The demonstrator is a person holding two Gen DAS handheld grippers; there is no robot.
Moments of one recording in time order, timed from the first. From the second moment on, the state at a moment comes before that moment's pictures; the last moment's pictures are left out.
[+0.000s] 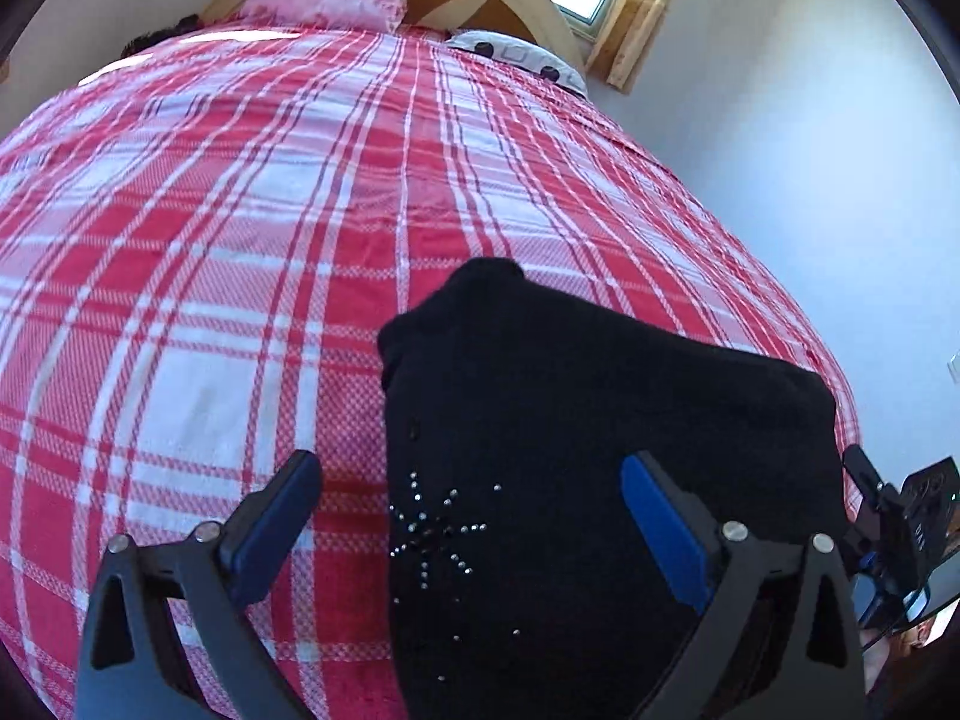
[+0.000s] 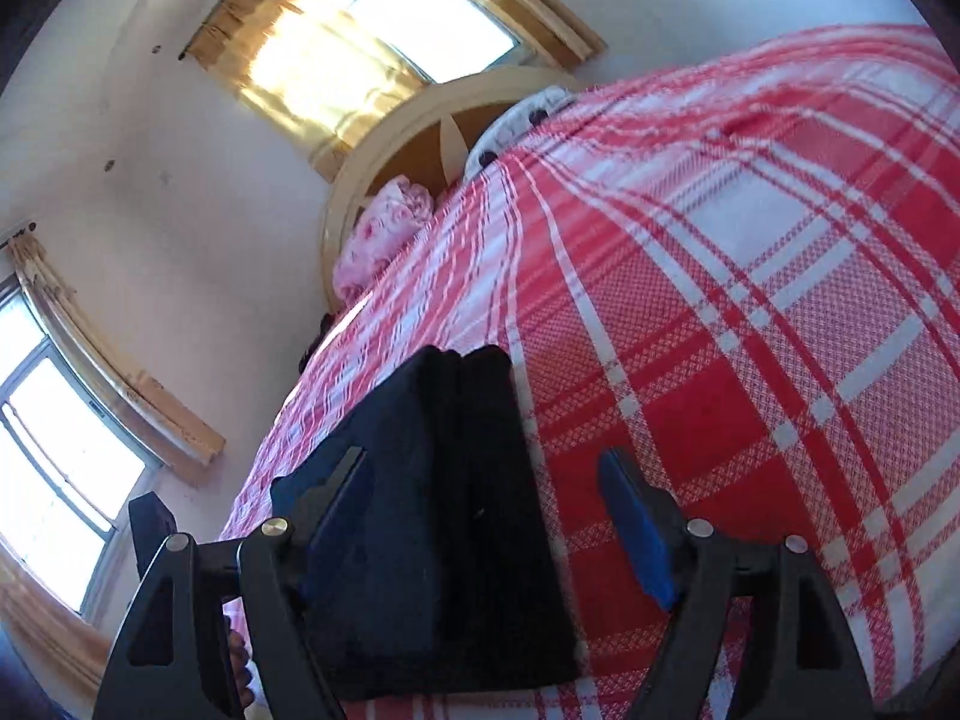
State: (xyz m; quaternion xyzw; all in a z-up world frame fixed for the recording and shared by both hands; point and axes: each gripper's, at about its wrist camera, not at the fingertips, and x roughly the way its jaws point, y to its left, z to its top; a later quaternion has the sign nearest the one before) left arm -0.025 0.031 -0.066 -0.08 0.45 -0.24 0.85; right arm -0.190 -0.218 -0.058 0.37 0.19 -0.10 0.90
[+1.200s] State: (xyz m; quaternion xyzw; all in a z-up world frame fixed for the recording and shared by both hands) left arm -0.047 0.004 -0.067 -0.04 0.48 -0.28 0.83; right arm -0.160 -0.165 -0.056 0.26 0.33 -0.11 0.90
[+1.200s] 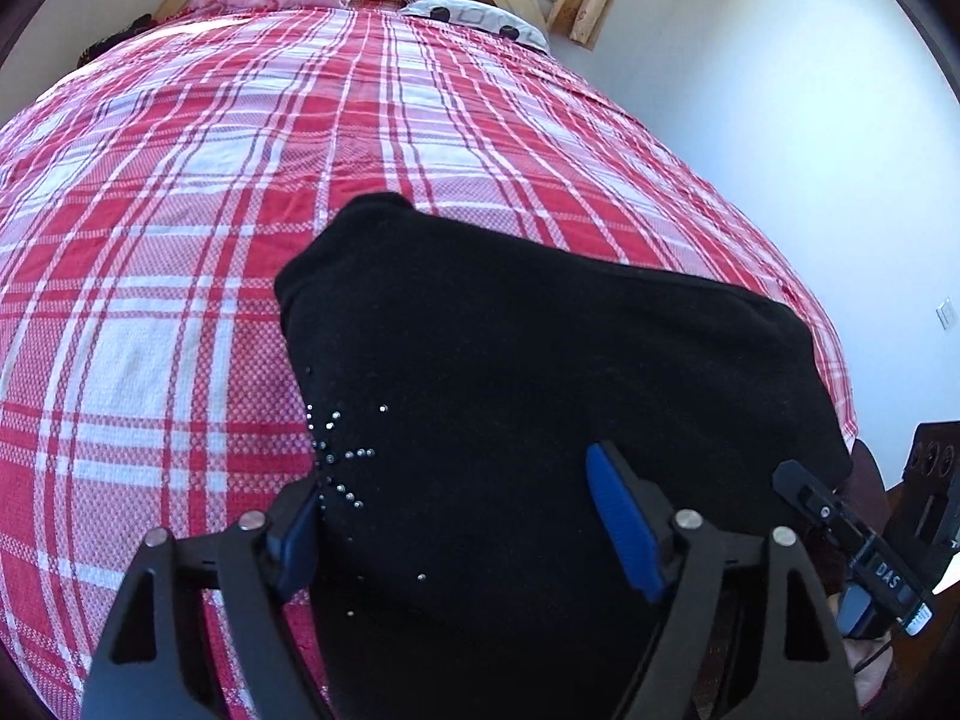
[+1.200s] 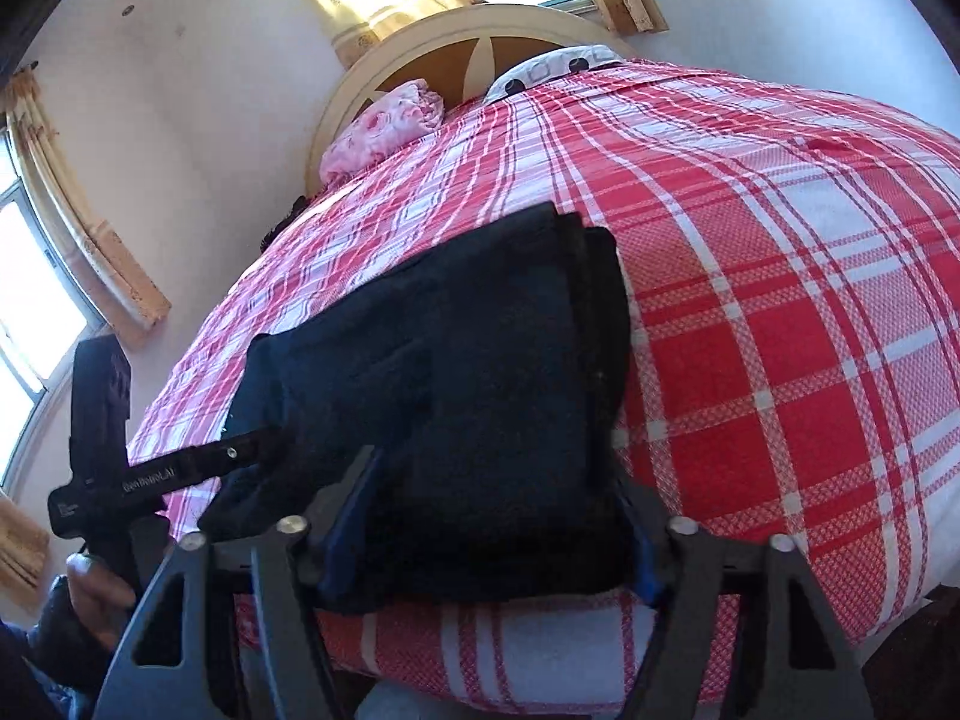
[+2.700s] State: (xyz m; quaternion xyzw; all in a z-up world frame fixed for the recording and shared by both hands) left arm 0.004 0.100 0.006 -0.10 0.39 -0.18 0.90; right arm -0.041 -0.108 0.040 0.12 0.27 -0.05 0.95
